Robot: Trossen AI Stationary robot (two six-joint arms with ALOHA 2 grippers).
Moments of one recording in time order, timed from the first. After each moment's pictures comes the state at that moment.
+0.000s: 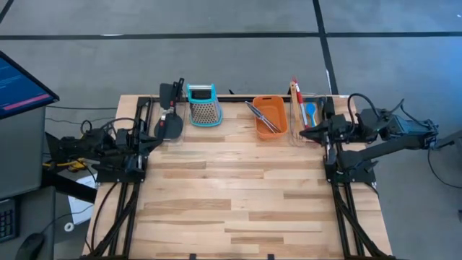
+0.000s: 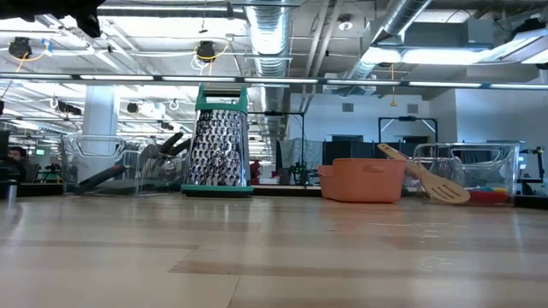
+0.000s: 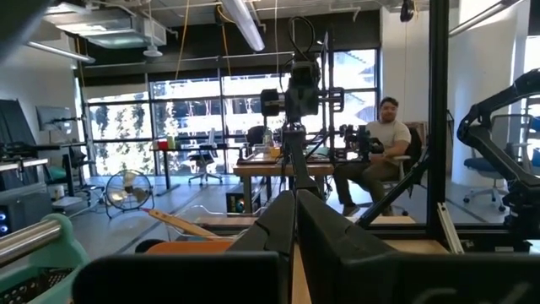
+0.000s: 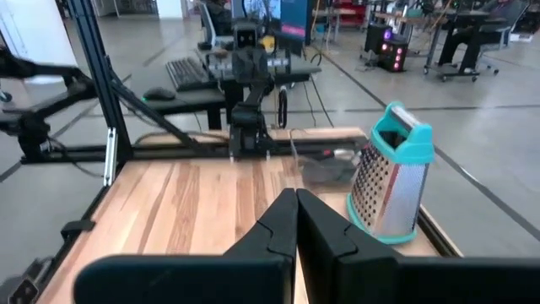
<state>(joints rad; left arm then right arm) -0.21 0.00 0.31 -0.04 -0.32 0.12 0.19 0.62 0.98 -0.53 0.27 0.03</state>
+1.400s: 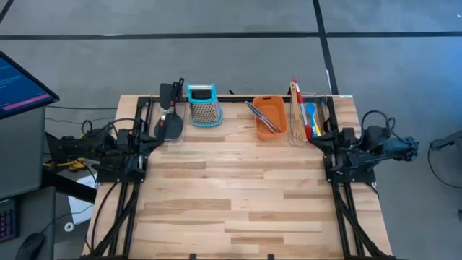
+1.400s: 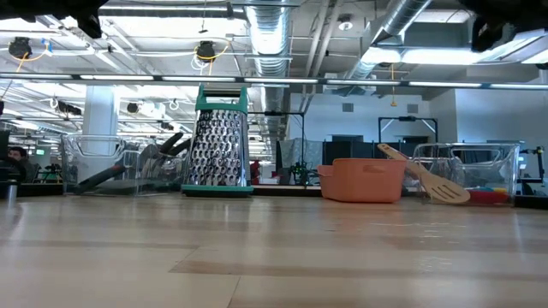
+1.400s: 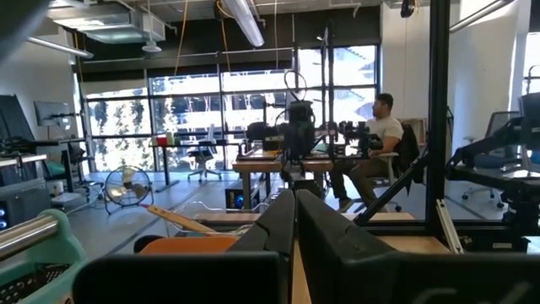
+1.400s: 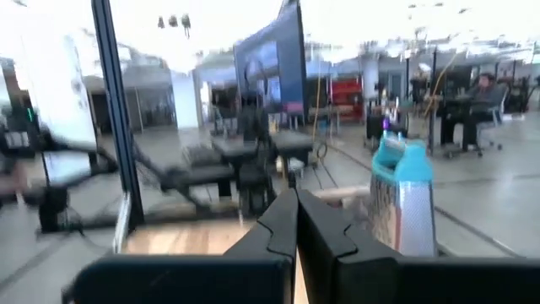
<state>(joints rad) -0.21 0.01 0.31 -0.04 -0.32 0.11 0.19 0.01 0.38 -0.18 0.26 0.02</state>
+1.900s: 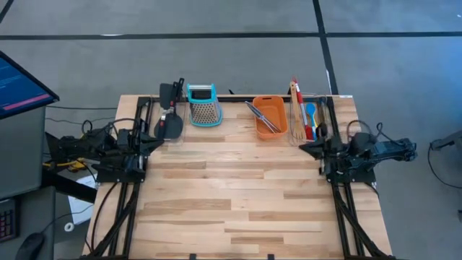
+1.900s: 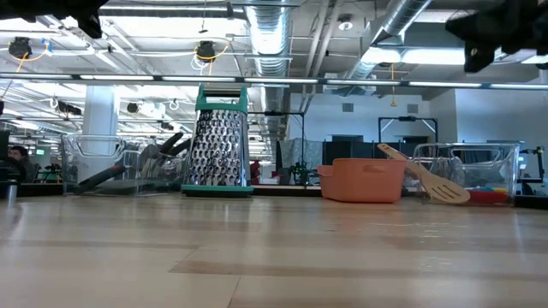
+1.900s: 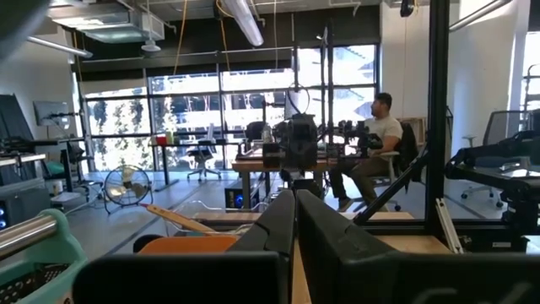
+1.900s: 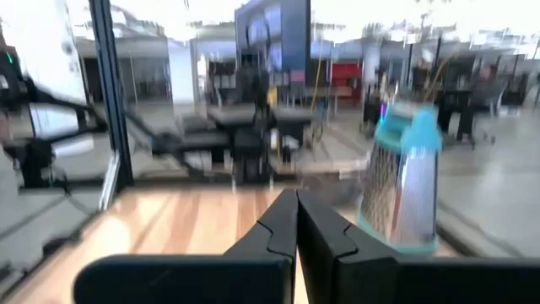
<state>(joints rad) -0.21 0.02 0.31 -0.04 -0.32 0.12 0.19 0.00 0.23 -0.12 0.26 -0.03</state>
